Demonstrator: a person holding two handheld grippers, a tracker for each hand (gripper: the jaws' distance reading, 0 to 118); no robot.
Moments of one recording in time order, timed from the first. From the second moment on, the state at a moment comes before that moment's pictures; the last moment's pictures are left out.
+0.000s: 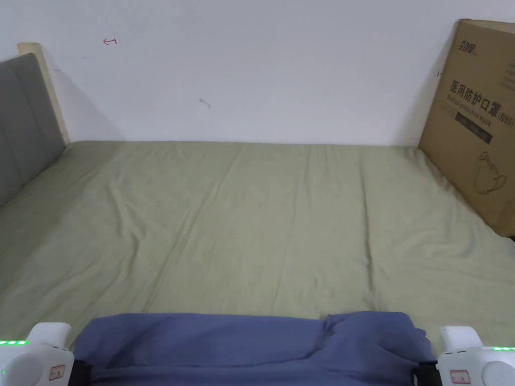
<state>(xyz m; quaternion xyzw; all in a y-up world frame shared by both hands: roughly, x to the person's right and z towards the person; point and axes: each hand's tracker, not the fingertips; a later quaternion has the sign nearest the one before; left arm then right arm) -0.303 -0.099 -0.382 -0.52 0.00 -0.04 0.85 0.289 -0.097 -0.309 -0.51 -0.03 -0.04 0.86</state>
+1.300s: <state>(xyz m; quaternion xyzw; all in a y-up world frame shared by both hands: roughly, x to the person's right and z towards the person) -0.331 -0.020 -0.337 -0.40 -0.05 0.11 0.91 0.034 0.029 -0.330 -0.05 -0.04 0.07 1.00</state>
